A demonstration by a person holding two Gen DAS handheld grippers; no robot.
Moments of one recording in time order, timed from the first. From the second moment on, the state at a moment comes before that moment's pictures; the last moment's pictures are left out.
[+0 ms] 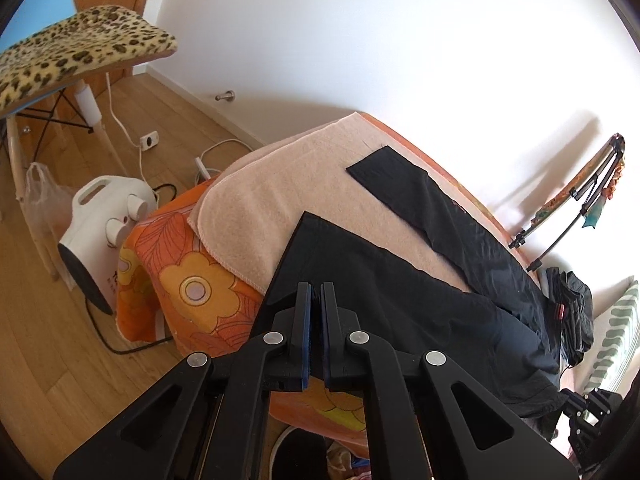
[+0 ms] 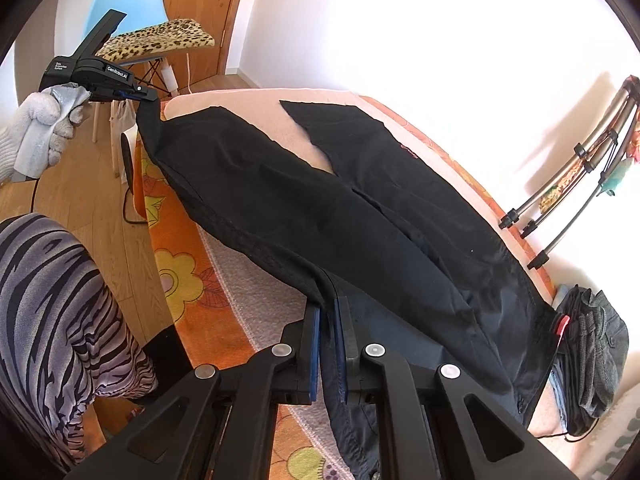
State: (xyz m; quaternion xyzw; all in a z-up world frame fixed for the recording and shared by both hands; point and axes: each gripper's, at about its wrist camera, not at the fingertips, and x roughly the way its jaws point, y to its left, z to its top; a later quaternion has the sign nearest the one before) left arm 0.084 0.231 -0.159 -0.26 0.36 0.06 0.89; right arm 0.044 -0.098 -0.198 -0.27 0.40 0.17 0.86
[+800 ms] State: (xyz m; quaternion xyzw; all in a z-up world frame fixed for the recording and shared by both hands) left arm 0.120 0.129 -0.114 0.09 0.44 -0.15 0.88; right arm 0.120 -0.114 -0.232 -0.24 0.46 0.16 0.84
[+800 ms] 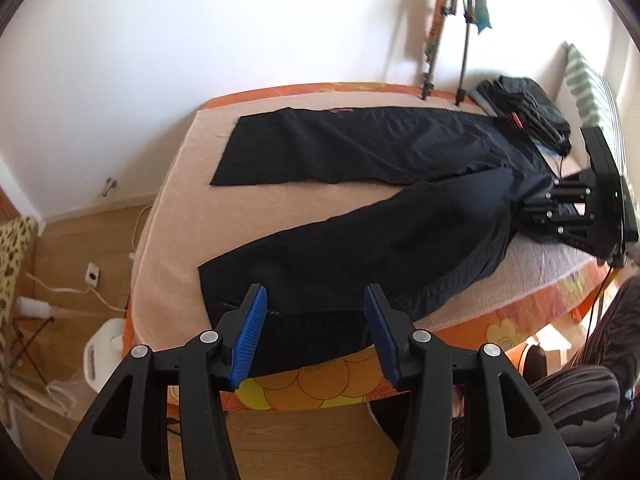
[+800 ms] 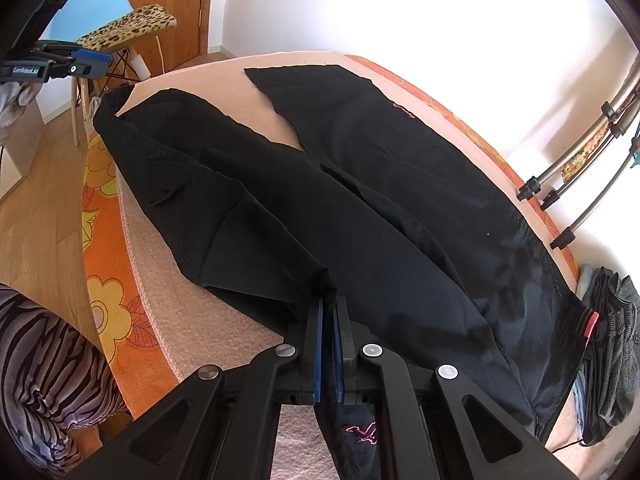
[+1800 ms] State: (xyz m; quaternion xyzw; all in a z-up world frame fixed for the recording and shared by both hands) left arm 0.113 0.086 -0.121 0.17 0.39 -0.15 0.89; right arm 0.024 -0.160 -0.253 -0.31 0.46 0.08 0.83
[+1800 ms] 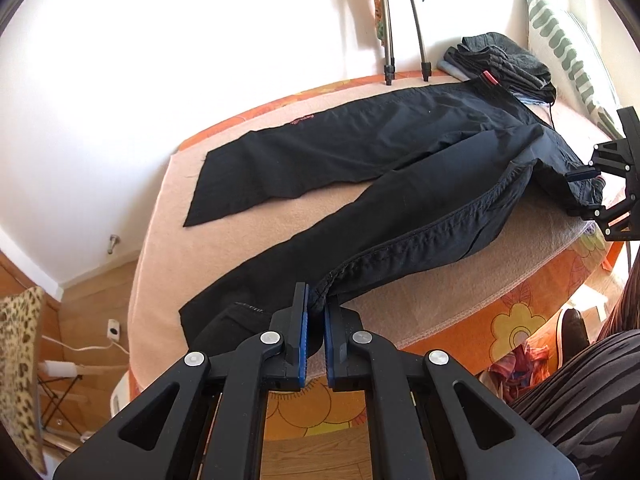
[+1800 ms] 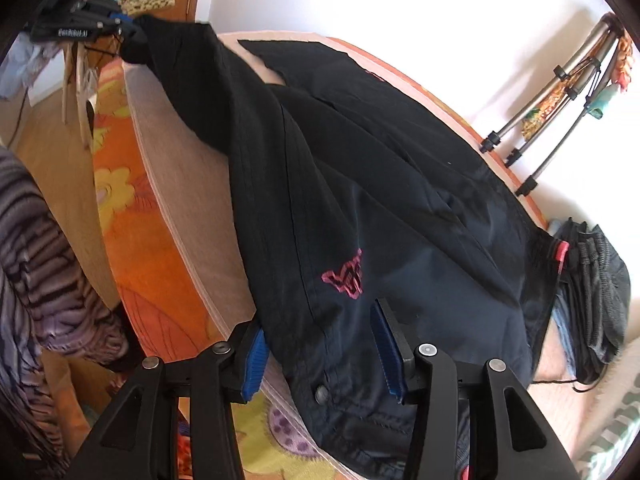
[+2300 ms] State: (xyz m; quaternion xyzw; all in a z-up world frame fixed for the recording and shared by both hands) left arm 0.135 0.070 -0.070 0.18 0.31 -0.13 0.93; right arm 0.036 -0.190 -0.149 -0.37 0.36 0.01 0.86
